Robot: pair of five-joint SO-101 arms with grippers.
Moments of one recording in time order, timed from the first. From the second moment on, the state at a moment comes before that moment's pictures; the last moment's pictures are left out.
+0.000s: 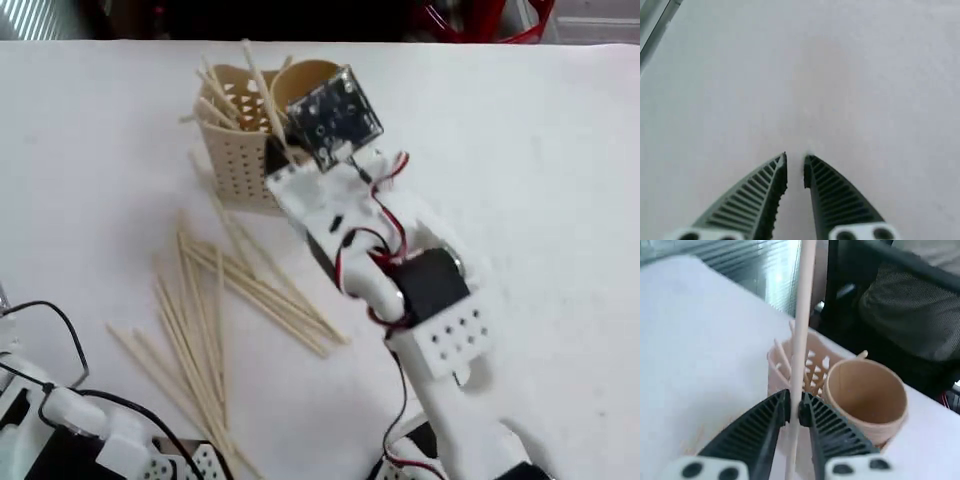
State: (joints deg) left arm -71.0 -21.0 79.8 -8.1 -39.6; right arm -34.6 -33.7 14.5 45.2 9.5
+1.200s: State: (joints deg) left arm -70.4 -21.0 82.9 -8.1 -39.6; right arm -31.2 8.4 -16.7 36.0 6.4
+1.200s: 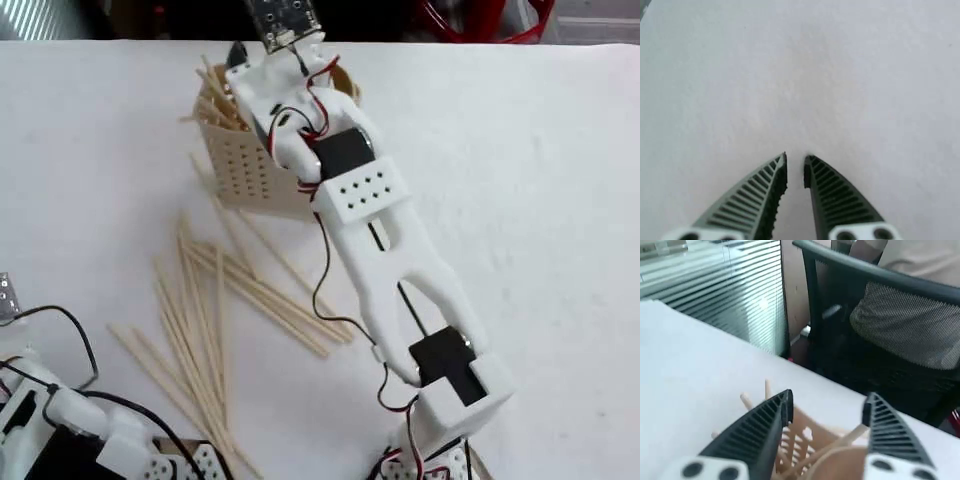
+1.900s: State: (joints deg) left arm -70.5 -21.0 82.9 -8.1 -39.6; right arm -40.4 -9.5 -3.3 84.7 28.1
